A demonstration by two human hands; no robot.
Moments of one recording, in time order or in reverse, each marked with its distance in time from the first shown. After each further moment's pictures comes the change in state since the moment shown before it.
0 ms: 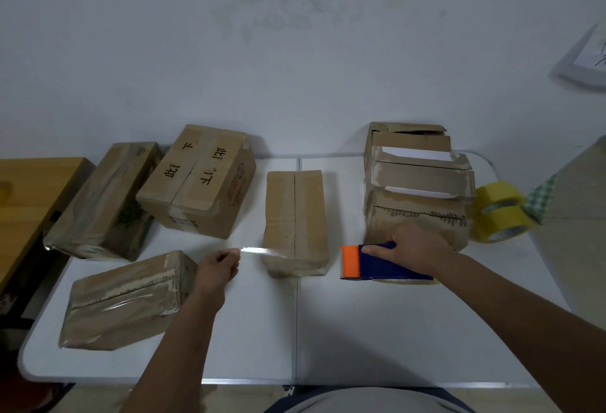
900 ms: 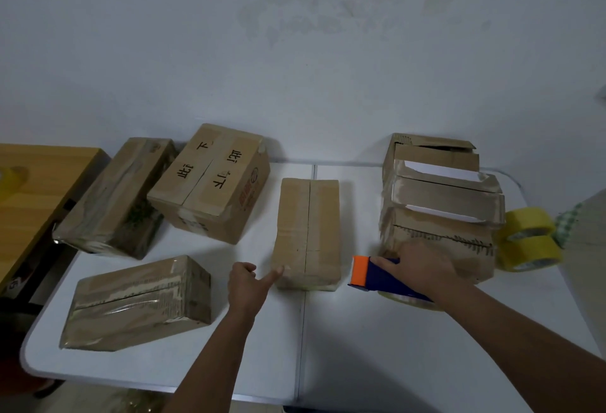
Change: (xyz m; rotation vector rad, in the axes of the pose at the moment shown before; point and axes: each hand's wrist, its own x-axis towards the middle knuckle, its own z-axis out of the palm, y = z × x) left_hand 0.006 -0.030 0.035 0.411 0.074 0.045; right_hand 0.034 -0.016 0.015 -0.132 -0.042 0.155
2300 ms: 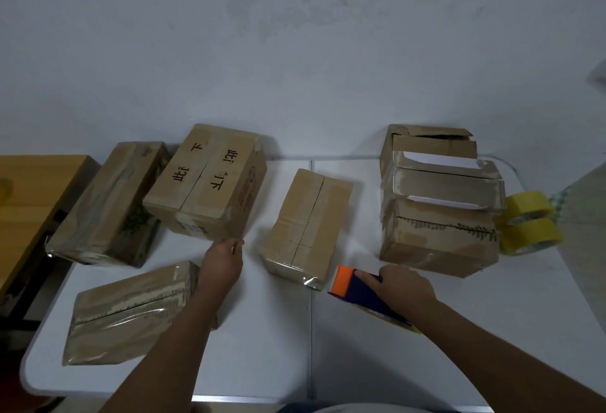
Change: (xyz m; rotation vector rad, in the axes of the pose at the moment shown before) left_hand 0.060 0.016 -0.055 0.443 0.013 0.396; right_hand -0.011 -0.041 0.063 0.191 -0.133 0.105
